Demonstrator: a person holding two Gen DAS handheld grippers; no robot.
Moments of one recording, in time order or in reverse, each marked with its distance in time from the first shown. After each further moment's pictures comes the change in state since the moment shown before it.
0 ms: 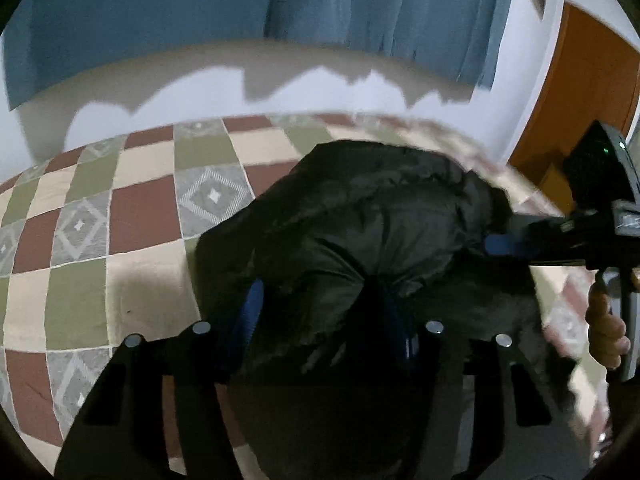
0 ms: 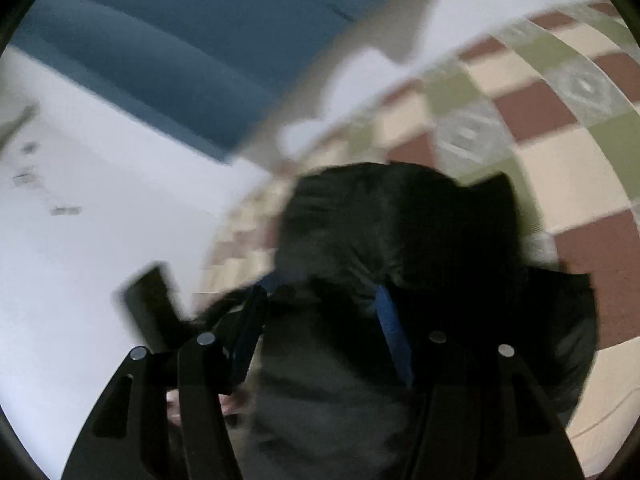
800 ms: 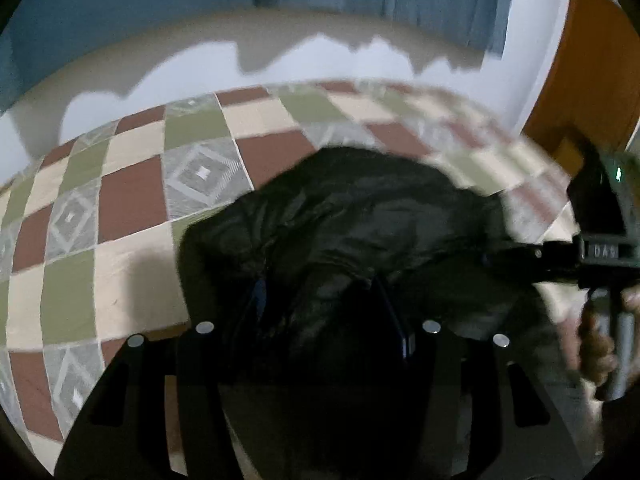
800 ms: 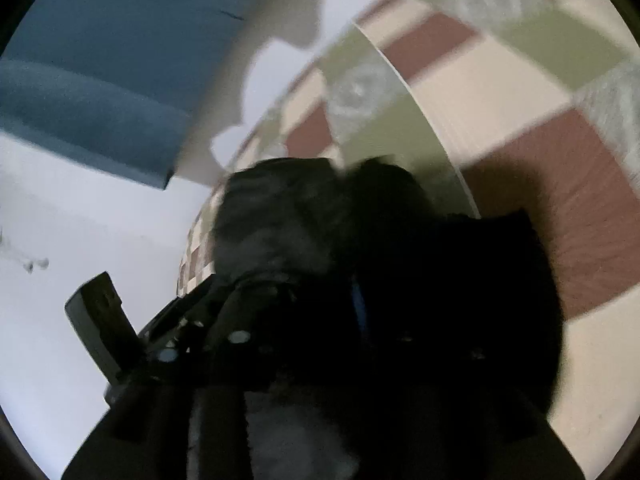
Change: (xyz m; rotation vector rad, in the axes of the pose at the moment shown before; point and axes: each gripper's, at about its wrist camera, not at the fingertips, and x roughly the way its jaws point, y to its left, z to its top) left arm -0.001 -0.010 0.004 -0.018 0.061 -0.006; right arm -0.026 -0.036 -0.023 0.100 -0.082 0.032
